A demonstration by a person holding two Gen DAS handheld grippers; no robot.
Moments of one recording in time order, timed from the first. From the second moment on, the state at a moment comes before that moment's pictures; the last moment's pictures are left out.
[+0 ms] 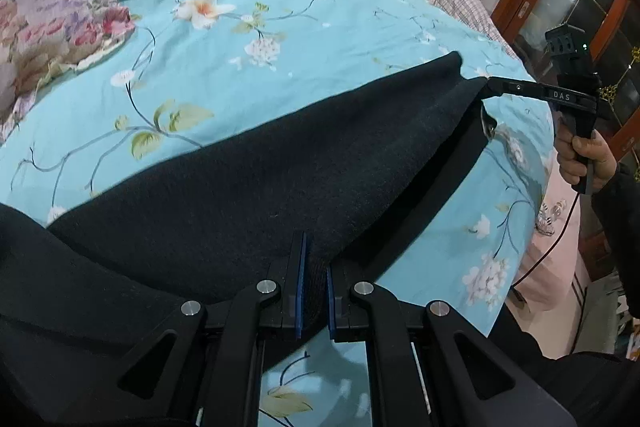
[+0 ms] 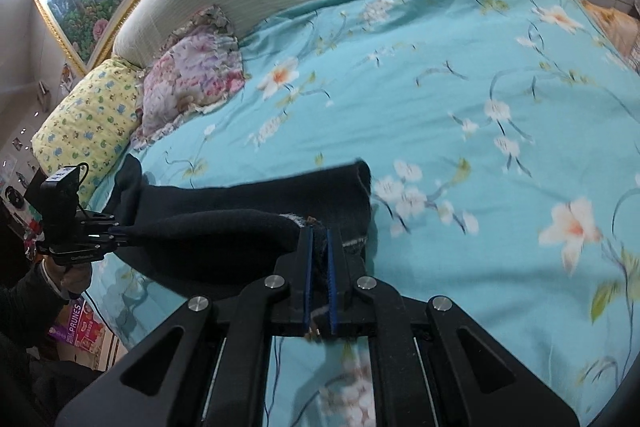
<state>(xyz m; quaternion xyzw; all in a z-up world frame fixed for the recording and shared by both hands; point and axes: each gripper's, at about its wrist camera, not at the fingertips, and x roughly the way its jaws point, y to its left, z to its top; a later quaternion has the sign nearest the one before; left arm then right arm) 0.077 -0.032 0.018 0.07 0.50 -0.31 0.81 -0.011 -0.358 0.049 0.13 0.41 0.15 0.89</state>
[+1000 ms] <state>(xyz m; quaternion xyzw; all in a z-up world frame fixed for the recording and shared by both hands) 0.032 0.017 0.030 0.02 0.48 -0.24 0.84 -0.031 -0.214 0.074 -0.04 0.43 0.08 0.90</state>
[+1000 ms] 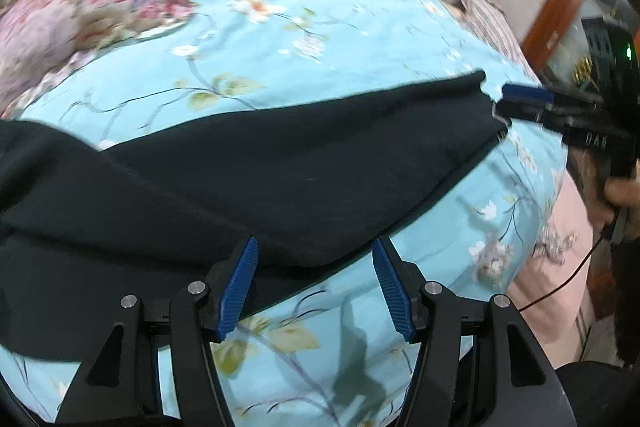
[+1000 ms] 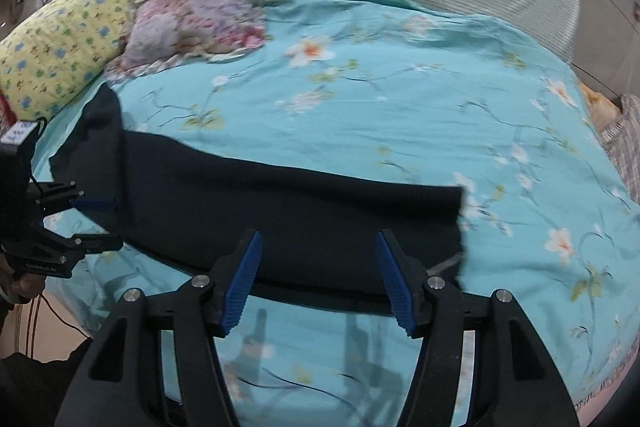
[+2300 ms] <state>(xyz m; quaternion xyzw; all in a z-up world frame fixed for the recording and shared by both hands) 0.128 0.280 0.077 -0.05 0.44 -0.08 0.89 0.054 -0.006 0.031 0.04 0.49 0.29 0.82</state>
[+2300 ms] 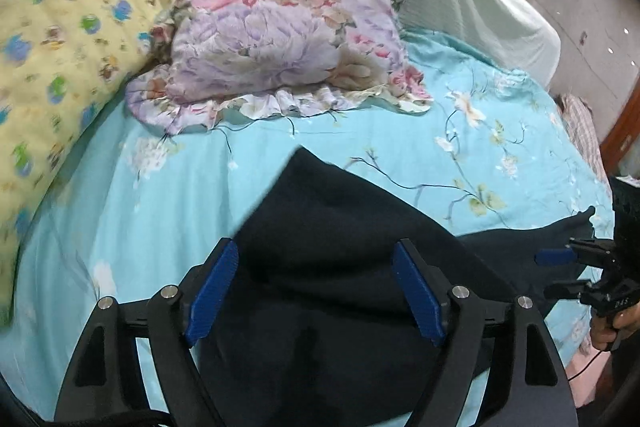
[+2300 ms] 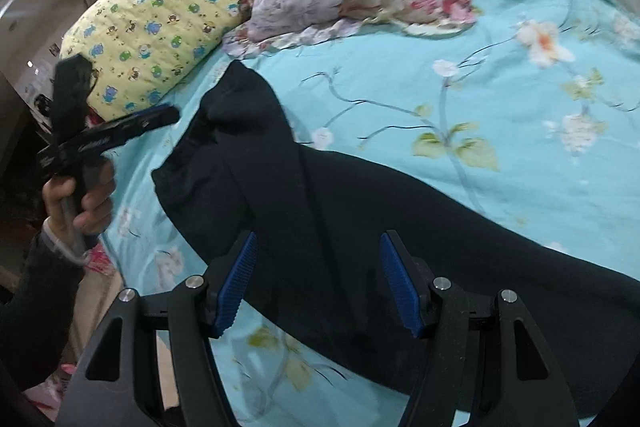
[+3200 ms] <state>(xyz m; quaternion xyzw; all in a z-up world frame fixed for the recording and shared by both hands) 0.196 0.301 0.051 -0.10 0.49 -0.20 0.85 0.098 0.071 0.001 0.02 0.51 0.33 0.79</state>
